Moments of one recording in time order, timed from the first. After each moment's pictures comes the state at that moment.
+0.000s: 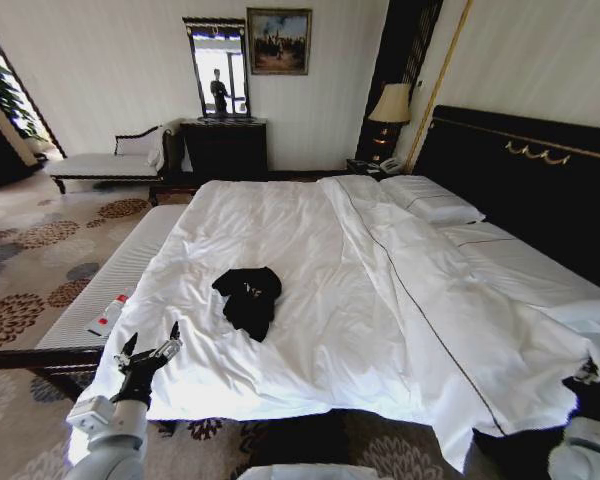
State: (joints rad) left arm 1.87 -1.39 -0.78 -2.40 -0.49 0.16 -0.21; right arm -1.52 1.28 1.31 1.63 0.50 0.12 0.13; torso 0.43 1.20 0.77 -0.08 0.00
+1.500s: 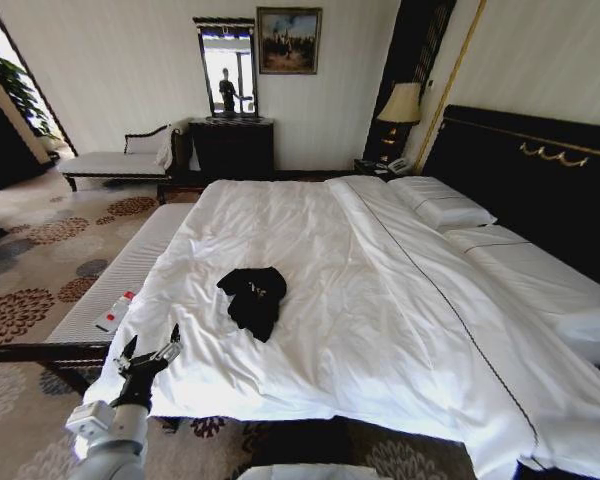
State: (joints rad) left arm 1.89 -1.41 -0.77 -2.42 -0.46 0.15 -0.20; right arm -1.40 1.10 1.35 1.02 0.45 0.30 0.15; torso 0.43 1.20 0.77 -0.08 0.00
